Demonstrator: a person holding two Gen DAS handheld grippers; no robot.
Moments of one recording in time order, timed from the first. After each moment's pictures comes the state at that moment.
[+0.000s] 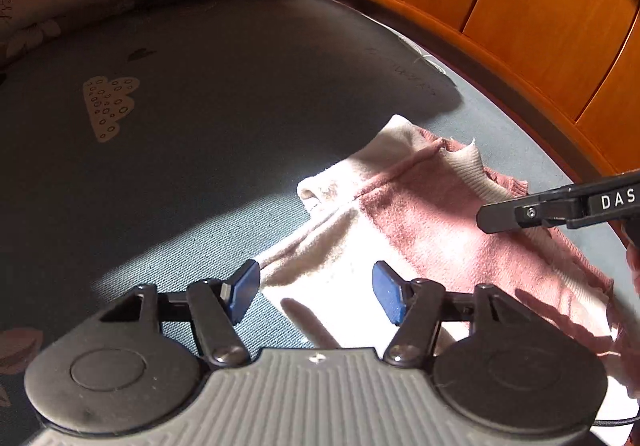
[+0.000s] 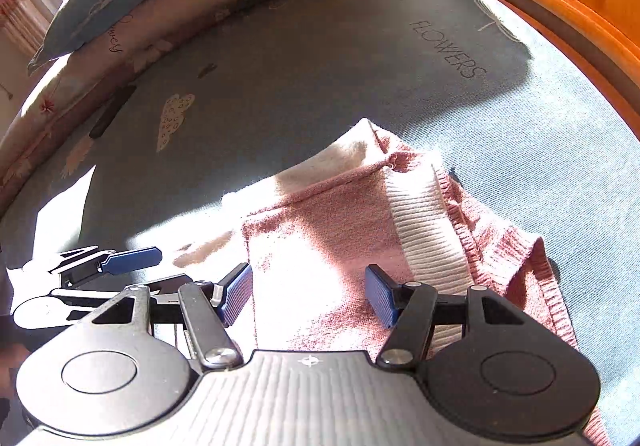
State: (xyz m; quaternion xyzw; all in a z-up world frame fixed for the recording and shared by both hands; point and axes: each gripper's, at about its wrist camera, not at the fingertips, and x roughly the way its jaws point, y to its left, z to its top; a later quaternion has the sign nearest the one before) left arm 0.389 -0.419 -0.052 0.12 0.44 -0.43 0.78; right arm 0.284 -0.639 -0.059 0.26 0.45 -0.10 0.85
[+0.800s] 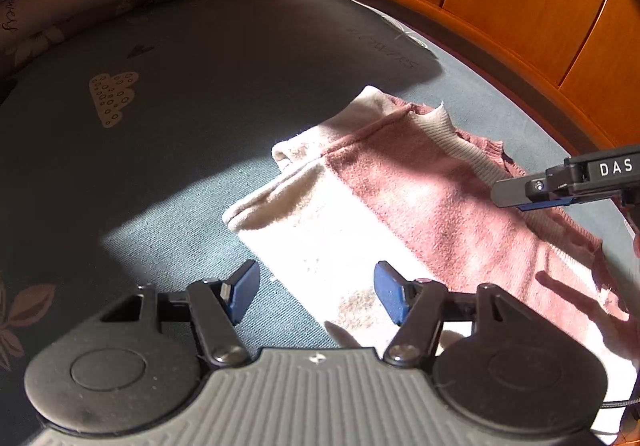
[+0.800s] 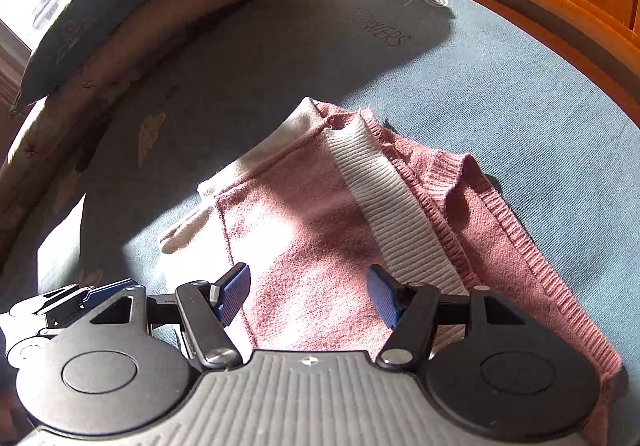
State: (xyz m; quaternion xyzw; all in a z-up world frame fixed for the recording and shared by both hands) left arm 0.342 -0.417 -0.036 0.16 0.44 -0.42 0.77; right arm 0.222 -0.641 -0.053 0.33 0.43 -0.15 0.83
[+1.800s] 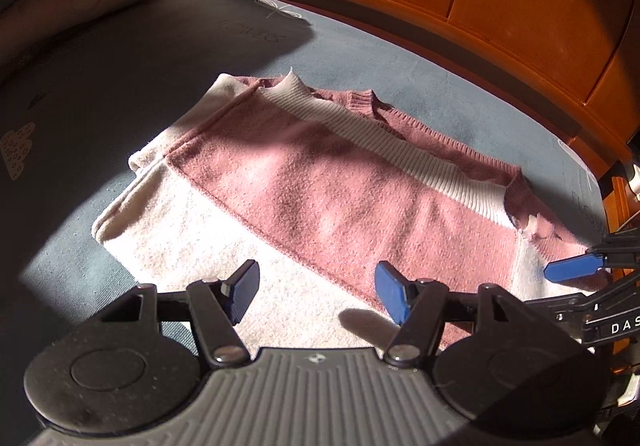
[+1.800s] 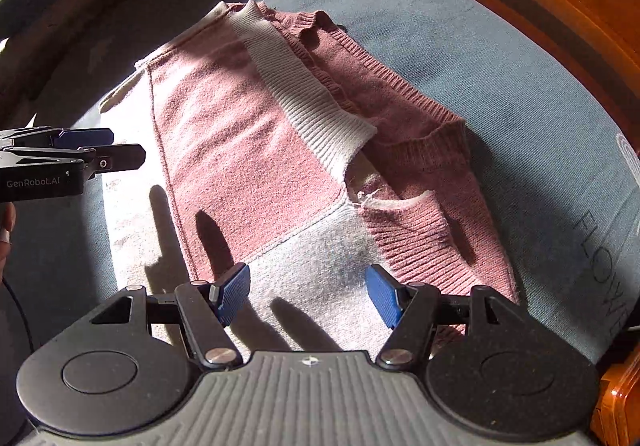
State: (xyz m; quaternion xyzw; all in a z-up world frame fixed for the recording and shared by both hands) left arm 0.257 -0.460 -0.028 0.24 0.41 -0.52 0.71; right arm 0.065 -0.578 -0.068 0.28 0.49 -0.24 0.79
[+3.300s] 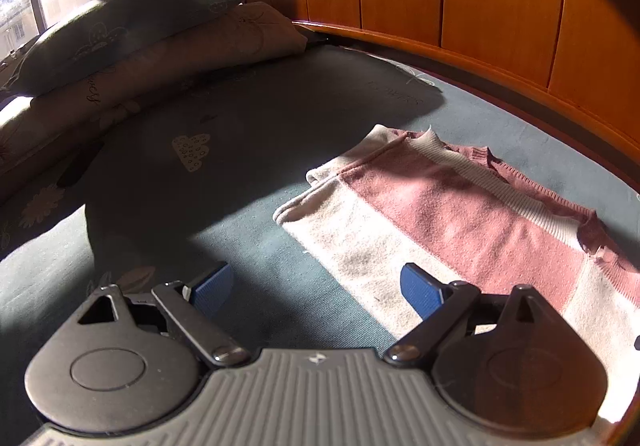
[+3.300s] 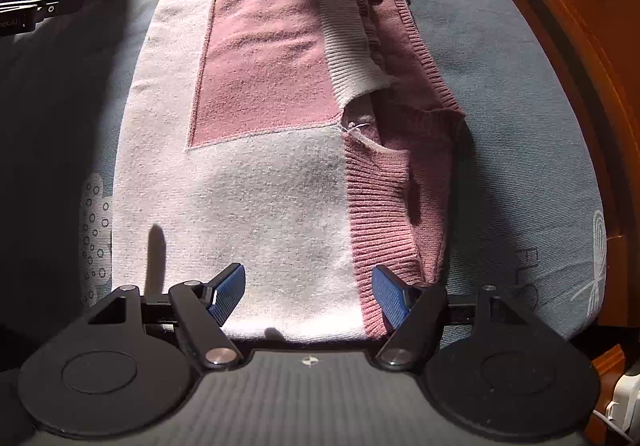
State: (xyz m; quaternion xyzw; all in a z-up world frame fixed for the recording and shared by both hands) left arm 0.237 -0.357 0.020 0.20 0.34 -0.34 0.85; right arm 0.033 -0.571 -0.045 0.12 0.61 -0.09 0.78
